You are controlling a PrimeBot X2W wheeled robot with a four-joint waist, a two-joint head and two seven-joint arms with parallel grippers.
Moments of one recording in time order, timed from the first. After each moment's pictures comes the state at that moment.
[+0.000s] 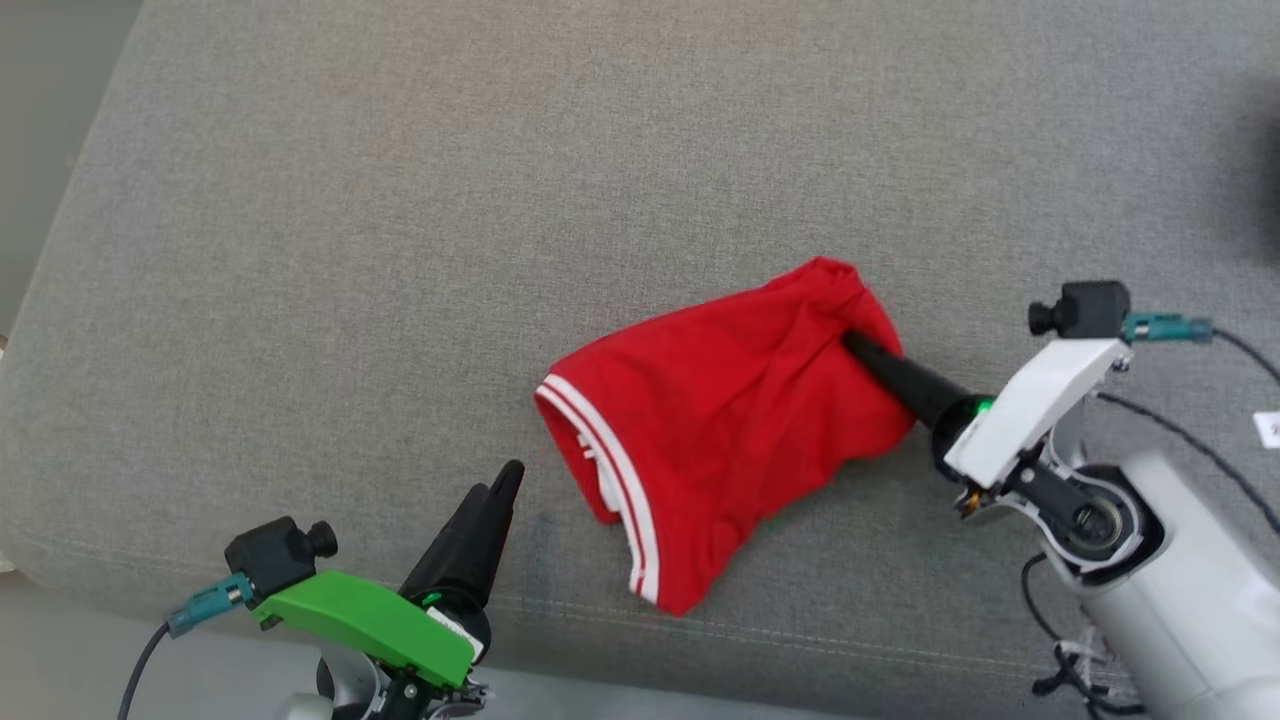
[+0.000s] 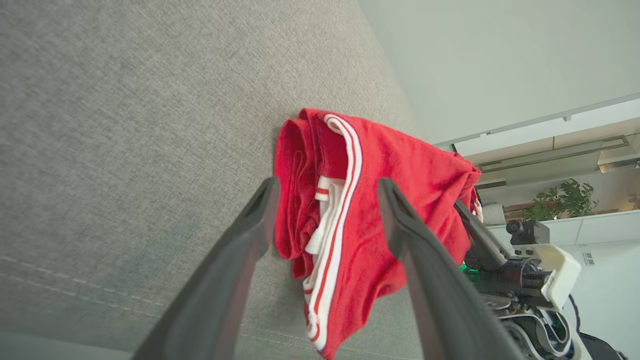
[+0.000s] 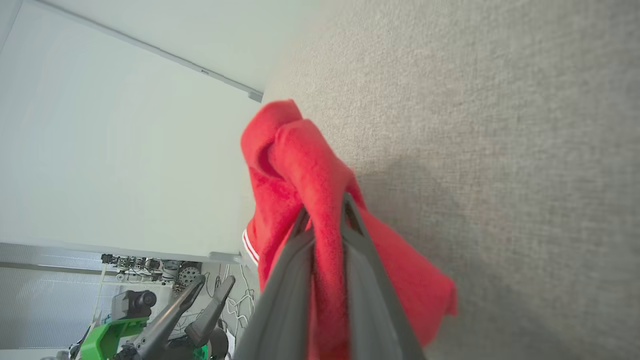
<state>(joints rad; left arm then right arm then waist) -0.03 0.15 -0.42 -0.03 -1.26 -0.03 0.01 -0.28 -0.27 0.45 0.19 1.22 0.10 0.28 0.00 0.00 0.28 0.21</state>
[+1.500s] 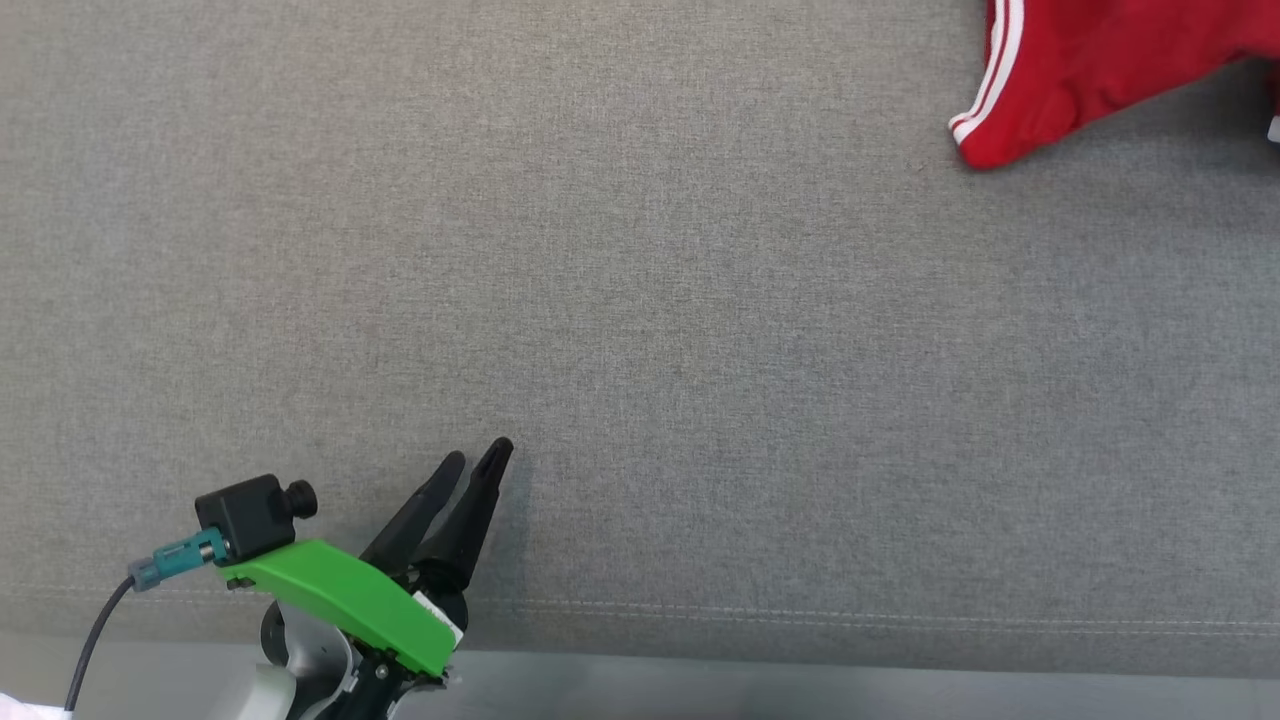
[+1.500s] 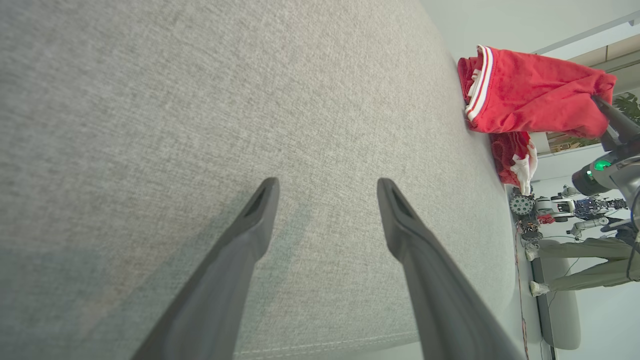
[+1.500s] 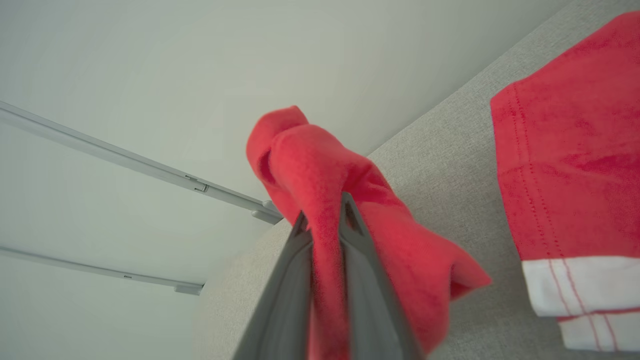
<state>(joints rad) -0.06 0.24 -0.44 -0.11 -1.16 0.00 0.06 -0.76 -0.50 0.08 0.37 1.24 -0.13 0.36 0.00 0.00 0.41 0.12</state>
